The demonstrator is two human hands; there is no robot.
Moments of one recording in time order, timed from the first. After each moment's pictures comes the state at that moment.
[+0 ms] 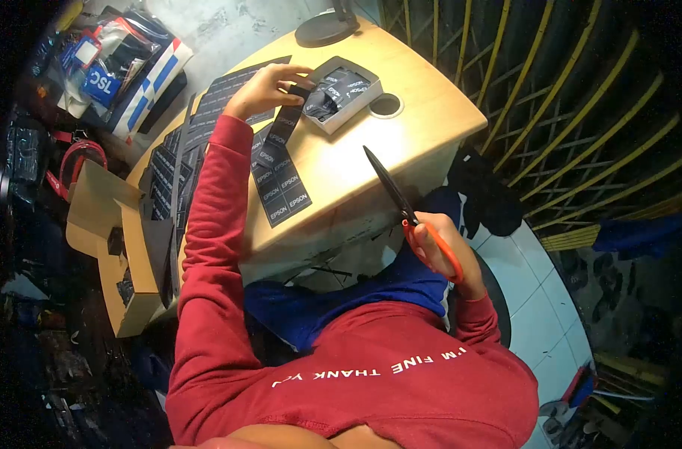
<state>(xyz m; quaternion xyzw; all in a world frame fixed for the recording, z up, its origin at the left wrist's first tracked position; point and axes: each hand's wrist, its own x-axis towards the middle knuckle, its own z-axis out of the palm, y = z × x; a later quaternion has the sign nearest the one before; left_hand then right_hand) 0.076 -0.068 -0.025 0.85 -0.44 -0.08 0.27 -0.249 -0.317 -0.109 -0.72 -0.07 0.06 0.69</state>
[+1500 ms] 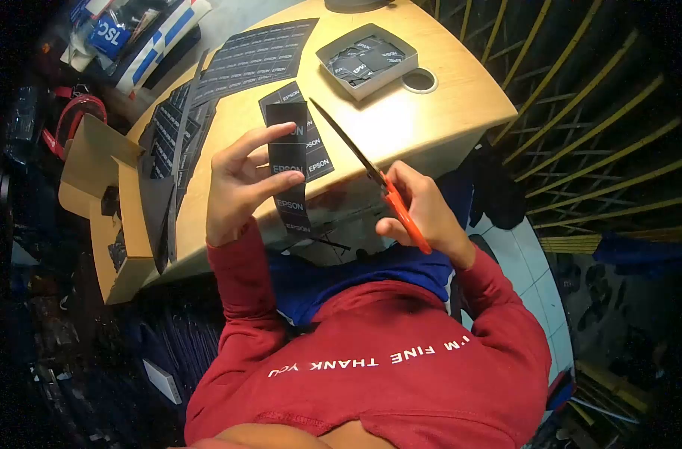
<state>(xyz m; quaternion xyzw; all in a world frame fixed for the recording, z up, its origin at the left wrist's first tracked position) -0.155 -0.011 -0.023 0.67 -0.22 -0.09 0.71 -0.209 -0.270 -0.106 -0.73 -0.15 0.05 0.67</state>
